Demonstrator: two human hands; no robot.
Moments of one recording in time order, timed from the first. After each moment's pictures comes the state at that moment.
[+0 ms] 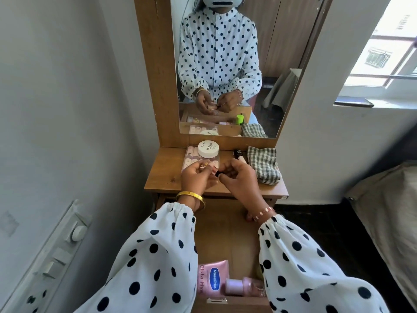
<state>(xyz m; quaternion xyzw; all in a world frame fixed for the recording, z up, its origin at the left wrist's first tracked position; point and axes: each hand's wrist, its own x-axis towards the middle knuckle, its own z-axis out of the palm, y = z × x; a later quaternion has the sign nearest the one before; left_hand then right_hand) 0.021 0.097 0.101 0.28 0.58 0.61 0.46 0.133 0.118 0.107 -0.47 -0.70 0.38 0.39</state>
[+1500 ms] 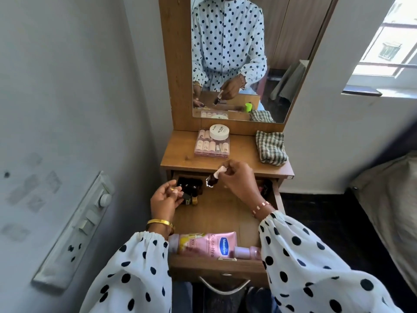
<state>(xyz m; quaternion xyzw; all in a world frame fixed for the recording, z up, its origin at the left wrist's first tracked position) -0.038 -0.009 0.032 0.19 0.62 0.65 0.39 0.120 0.069 0.092 -0.53 -0.70 0.37 0.31</state>
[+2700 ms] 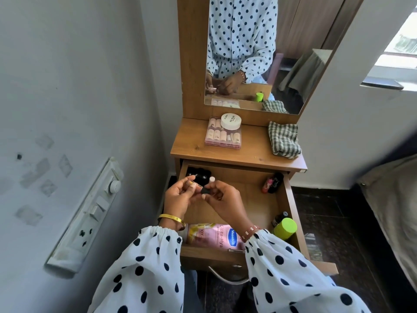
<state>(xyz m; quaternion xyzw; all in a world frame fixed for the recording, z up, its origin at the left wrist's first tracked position) -0.035 -0.020 0.020 0.24 0.58 0.64 0.45 0.088 0.015 0.031 -0.48 -0.72 0.42 0.27</state>
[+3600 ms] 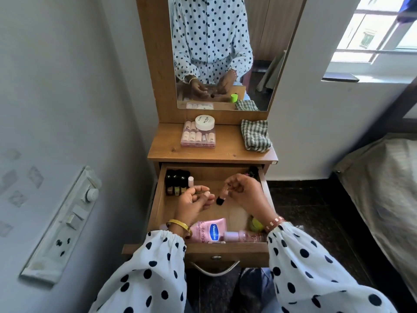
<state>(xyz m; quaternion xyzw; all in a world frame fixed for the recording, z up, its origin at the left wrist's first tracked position) 0.031 -0.022 0.022 0.34 0.56 0.55 0.52 0.185 0.029 0.058 -0.52 -0.71 0.40 0.27</state>
